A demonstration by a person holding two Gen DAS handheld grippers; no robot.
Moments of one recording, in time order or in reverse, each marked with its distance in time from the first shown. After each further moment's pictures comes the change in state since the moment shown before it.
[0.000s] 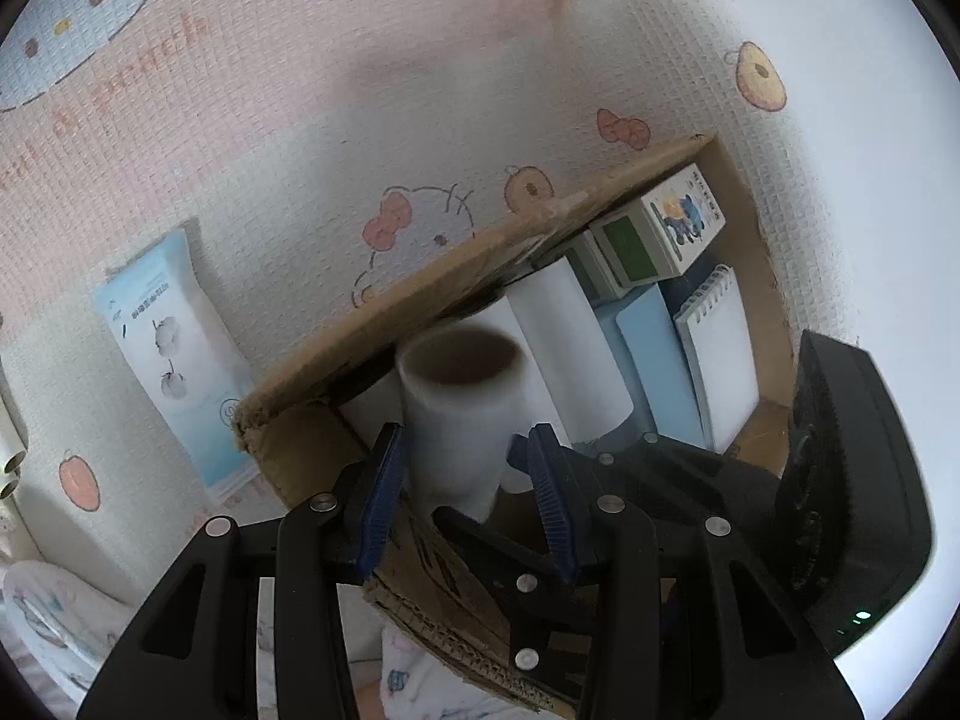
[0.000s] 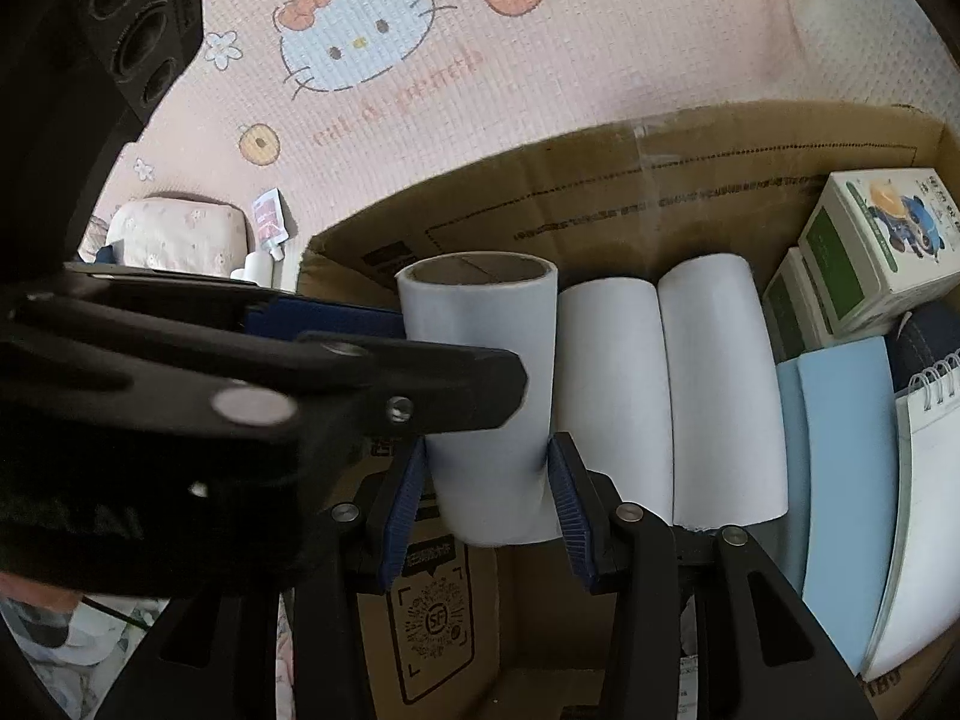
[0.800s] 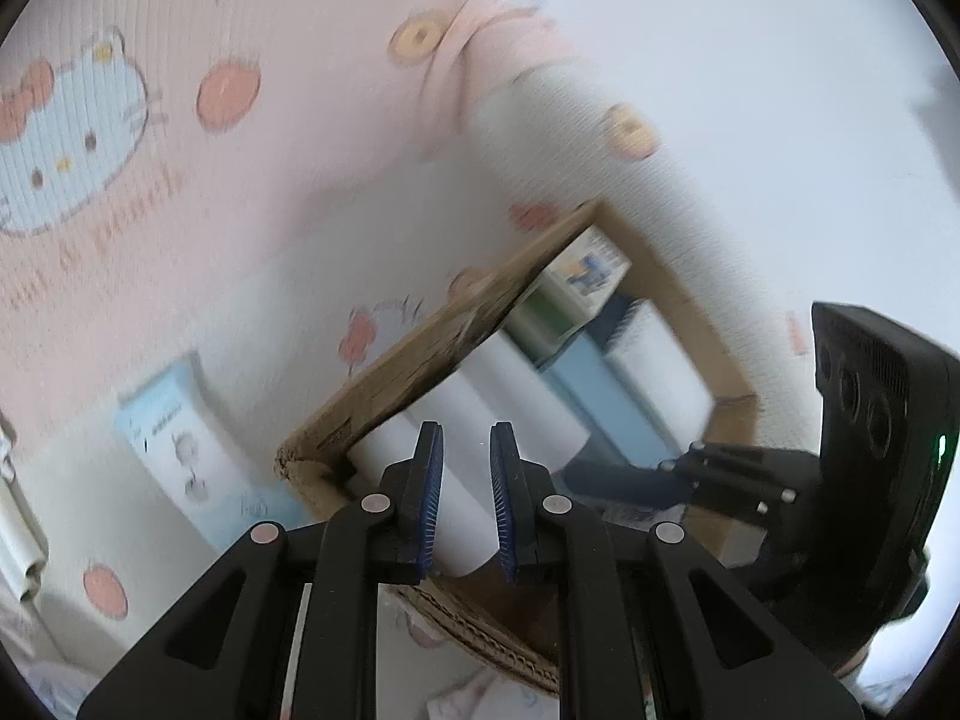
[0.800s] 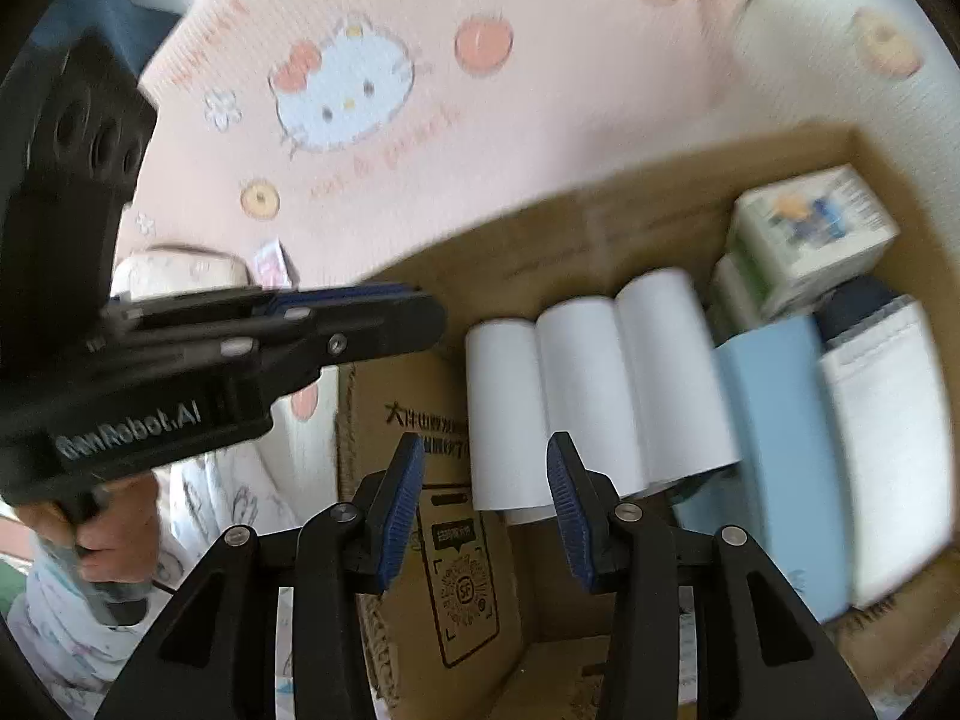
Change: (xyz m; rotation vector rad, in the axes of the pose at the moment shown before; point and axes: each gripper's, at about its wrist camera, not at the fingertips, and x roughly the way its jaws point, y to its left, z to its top) left arm -0.051 -0.011 -0.038 0.241 -0.344 -0.073; right arm -0.062 0.024 -0.036 0.071 -0.162 -0.053
